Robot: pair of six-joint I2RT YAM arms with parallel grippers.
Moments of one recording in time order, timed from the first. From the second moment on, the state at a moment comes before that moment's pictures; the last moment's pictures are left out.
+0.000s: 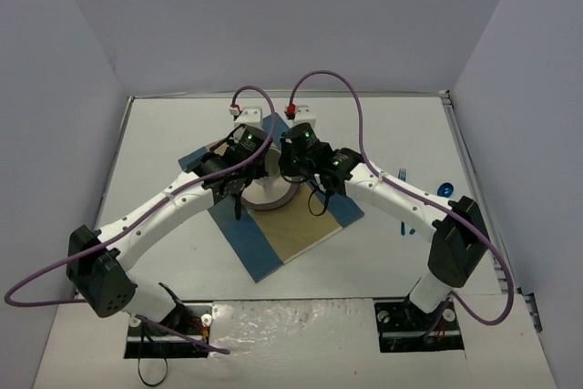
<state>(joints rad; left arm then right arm) -0.73 1.42 1.32 -0.63 -0.50 -0.53 0.82 1.63 1.35 -0.34 0.24 0.51</state>
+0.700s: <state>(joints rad) -0.63 1.11 1.19 -0.55 -0.48 -0.40 0.58 1.48 1.16 -0.53 0.23 0.44</state>
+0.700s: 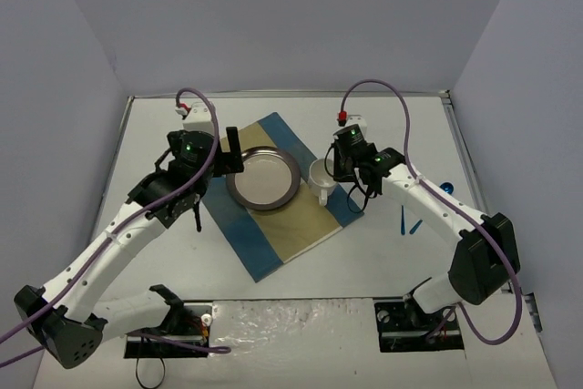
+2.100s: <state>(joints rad) -0.23 0.92 0.94 -0.65 -0.36 -0.22 0.51 1.48 1.01 -0.49 0.20 0.42</state>
